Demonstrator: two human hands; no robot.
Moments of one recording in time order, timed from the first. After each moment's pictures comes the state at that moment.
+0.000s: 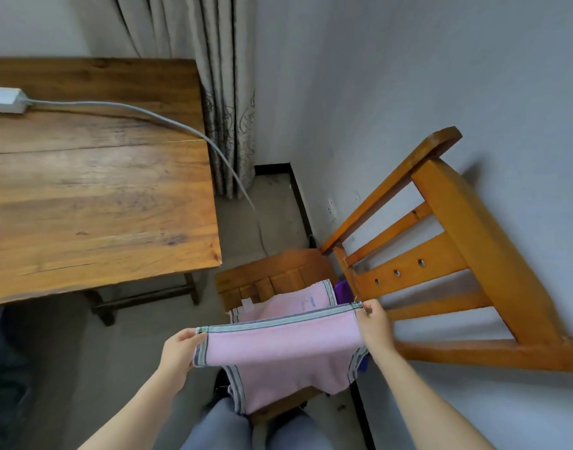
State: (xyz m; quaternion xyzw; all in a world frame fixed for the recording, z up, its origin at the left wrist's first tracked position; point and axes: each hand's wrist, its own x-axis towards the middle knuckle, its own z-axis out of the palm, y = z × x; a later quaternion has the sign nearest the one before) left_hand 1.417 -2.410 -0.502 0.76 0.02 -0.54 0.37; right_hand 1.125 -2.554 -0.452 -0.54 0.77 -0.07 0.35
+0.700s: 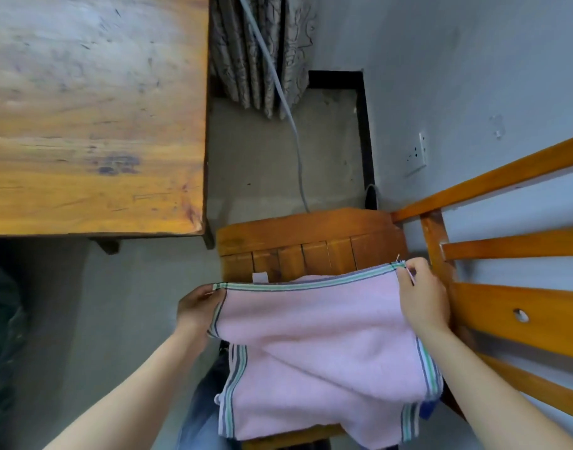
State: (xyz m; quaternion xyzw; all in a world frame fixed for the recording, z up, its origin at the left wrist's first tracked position) left_hand 1.396 -2.489 -0.679 0.81 0.14 -0.42 0.38; right_hand 1.144 -2.666 -0.645 -0.68 0.68 0.01 0.27
